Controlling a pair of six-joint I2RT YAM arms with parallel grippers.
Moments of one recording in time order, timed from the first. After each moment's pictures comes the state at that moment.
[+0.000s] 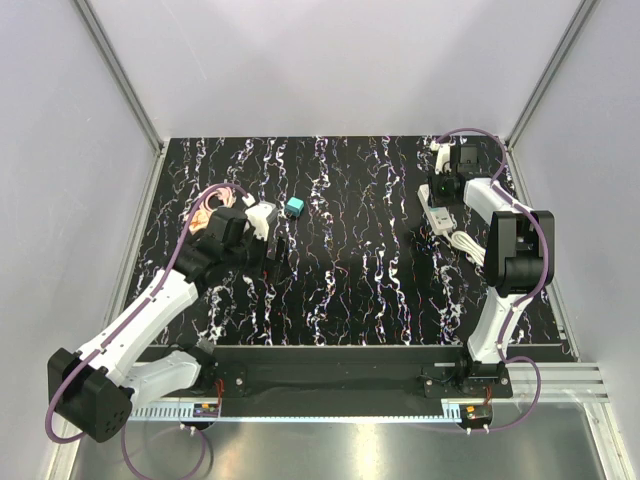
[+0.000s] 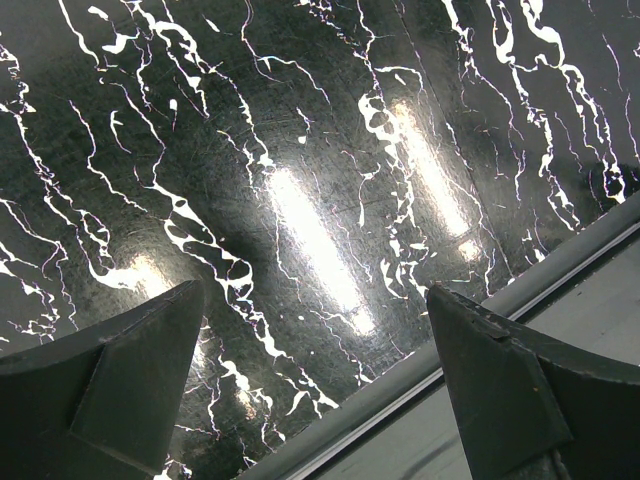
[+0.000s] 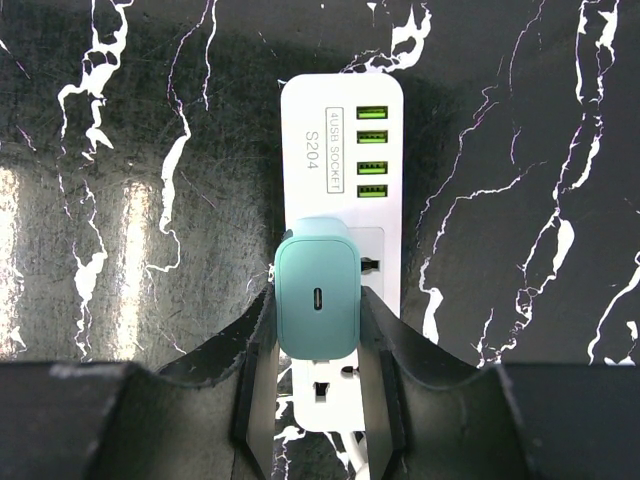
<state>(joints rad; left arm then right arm) -0.49 1.04 0.87 -0.61 0.23 -0.17 0.01 1.95 1.39 -0.34 -0.09 -0.17</state>
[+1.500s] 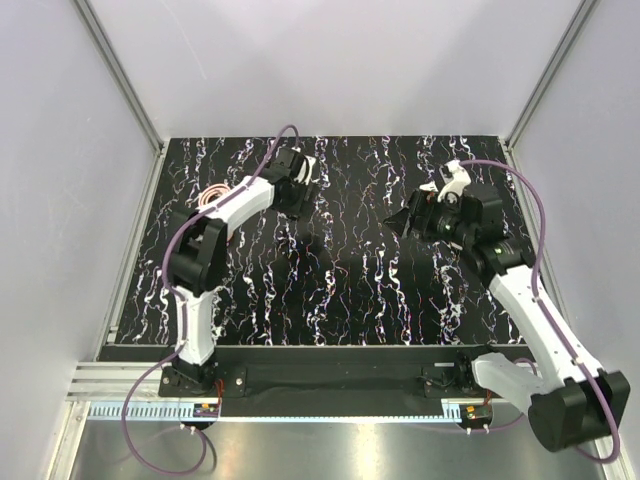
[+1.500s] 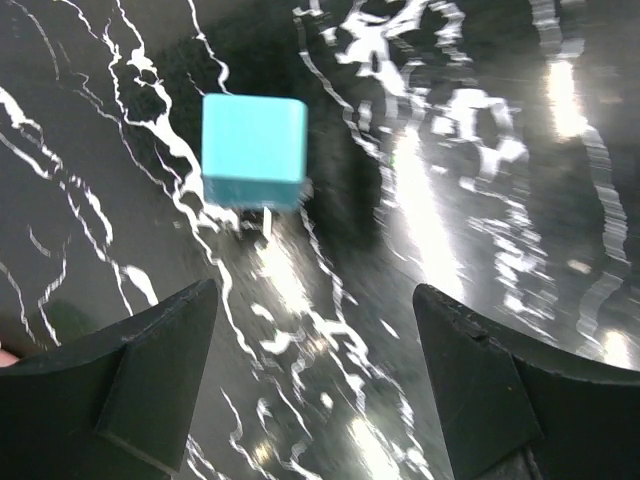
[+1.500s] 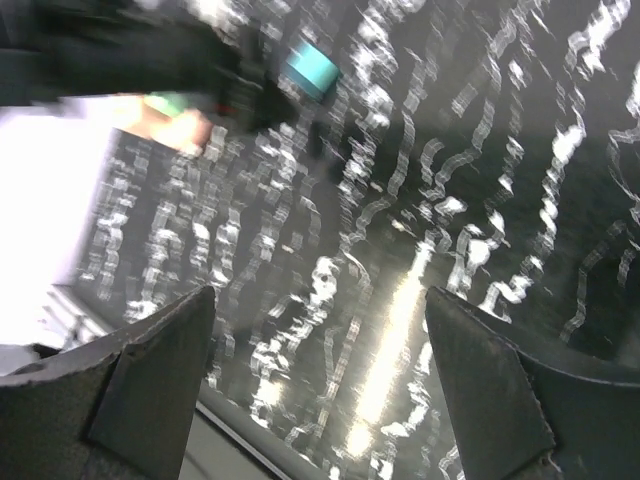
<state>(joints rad) -0.44 2.03 1.61 -0.59 -0.02 -0.07 0.25 1.04 0.93 -0.33 -0.39 0.44</state>
